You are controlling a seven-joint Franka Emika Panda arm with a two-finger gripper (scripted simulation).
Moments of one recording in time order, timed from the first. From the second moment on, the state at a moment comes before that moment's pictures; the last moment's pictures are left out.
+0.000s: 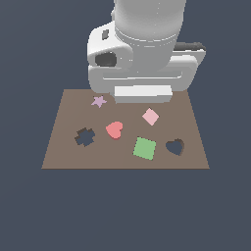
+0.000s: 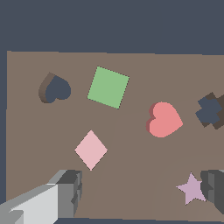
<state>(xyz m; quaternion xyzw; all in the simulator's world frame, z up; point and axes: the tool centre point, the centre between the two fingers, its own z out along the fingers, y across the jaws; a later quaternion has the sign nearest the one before) 0.000 0.030 0.155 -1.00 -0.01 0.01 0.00</state>
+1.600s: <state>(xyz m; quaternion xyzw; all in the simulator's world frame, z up) 0.024 -0.022 0.067 -0.97 -0.22 0.00 0.00</state>
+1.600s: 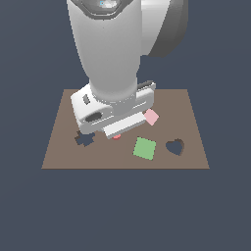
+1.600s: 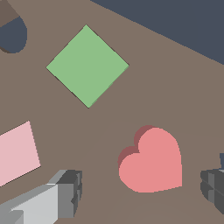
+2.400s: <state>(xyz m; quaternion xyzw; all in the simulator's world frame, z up) 0.034 -0.030 0.045 -0.96 -0.27 0.00 0.00</state>
